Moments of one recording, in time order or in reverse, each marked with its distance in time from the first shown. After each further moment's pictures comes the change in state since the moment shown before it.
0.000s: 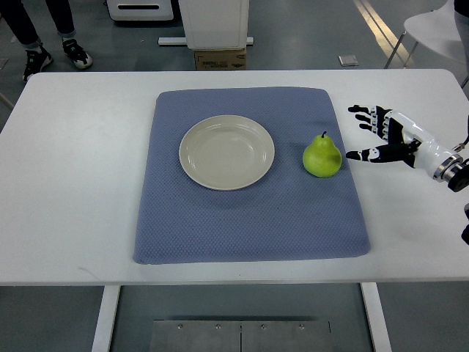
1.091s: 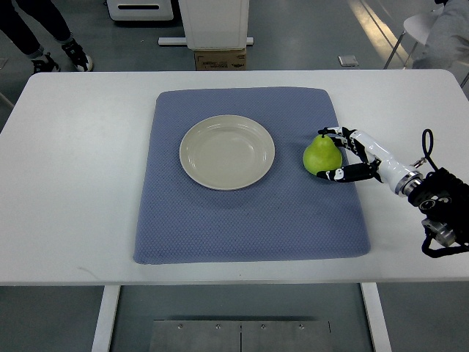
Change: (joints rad) left arm 0.000 0.000 0.000 0.000 0.000 0.000 0.000; right arm 0.040 0.138 -0.186 -0.016 -0.025 -0.254 -0.009
